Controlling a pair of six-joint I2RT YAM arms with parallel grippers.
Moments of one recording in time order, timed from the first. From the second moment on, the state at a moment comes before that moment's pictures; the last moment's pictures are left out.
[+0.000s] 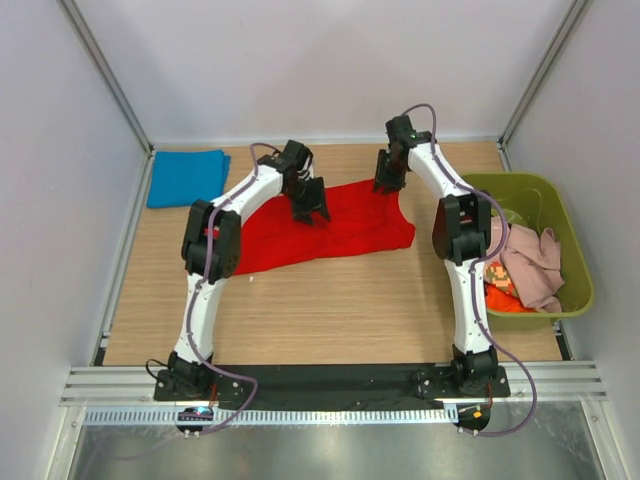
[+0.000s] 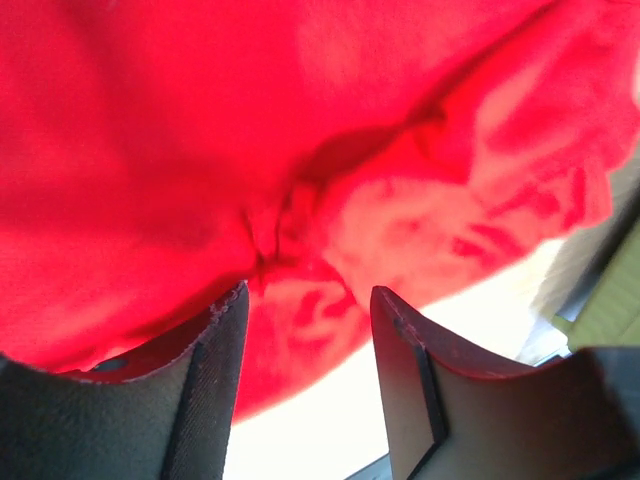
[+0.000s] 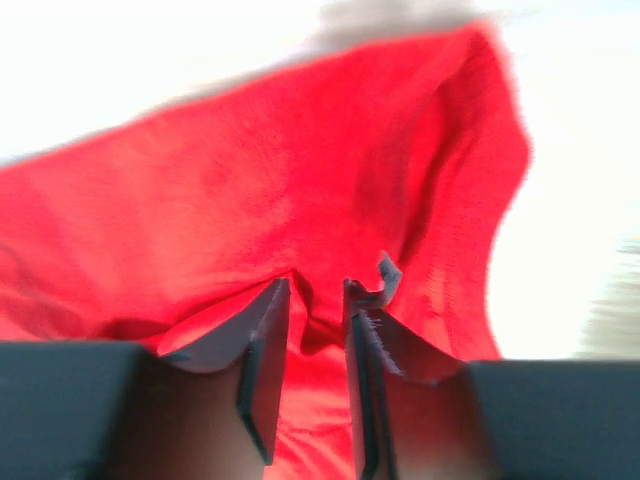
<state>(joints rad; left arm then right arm) -0.44 2.32 1.97 -0.80 0.36 -0.55 0.23 2.41 2.17 -0.88 -0.11 0.40</state>
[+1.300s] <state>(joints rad) -0.22 1.40 1.22 -0.93 0.23 -0.52 0.26 2.47 1.90 -0.31 -0.64 0.83</state>
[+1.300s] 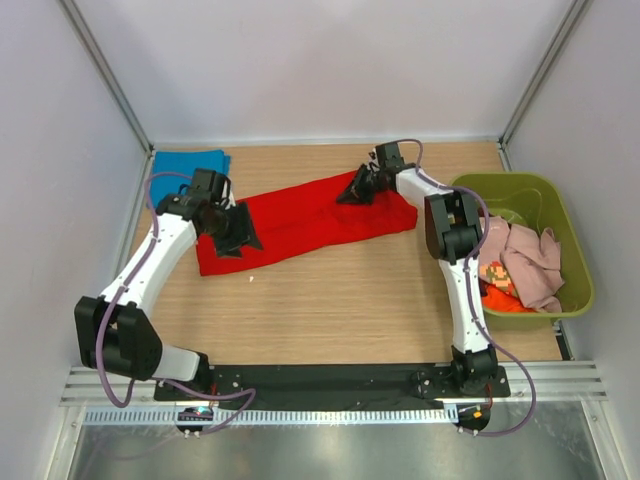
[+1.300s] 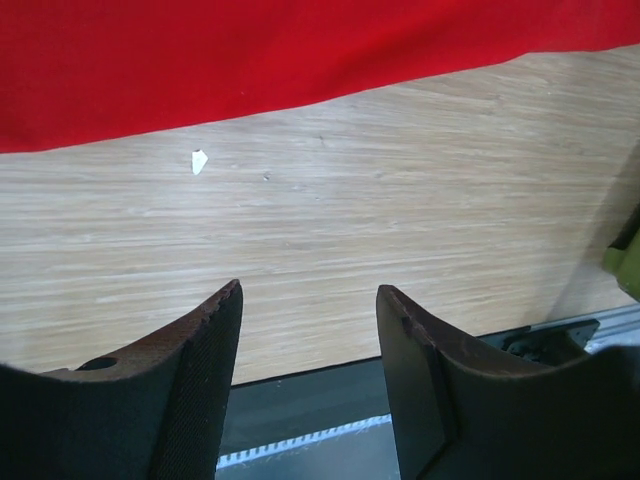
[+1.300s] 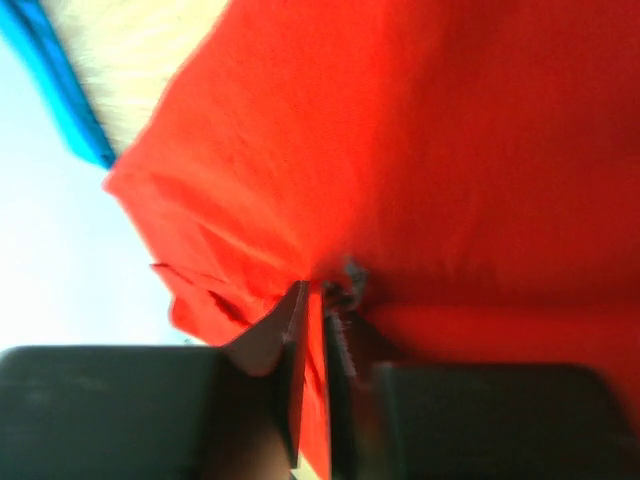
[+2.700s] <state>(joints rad) -0.59 2.04 1.40 -1.06 0.13 -0.56 0.24 2.49 2.21 -0.76 0.15 0.41</state>
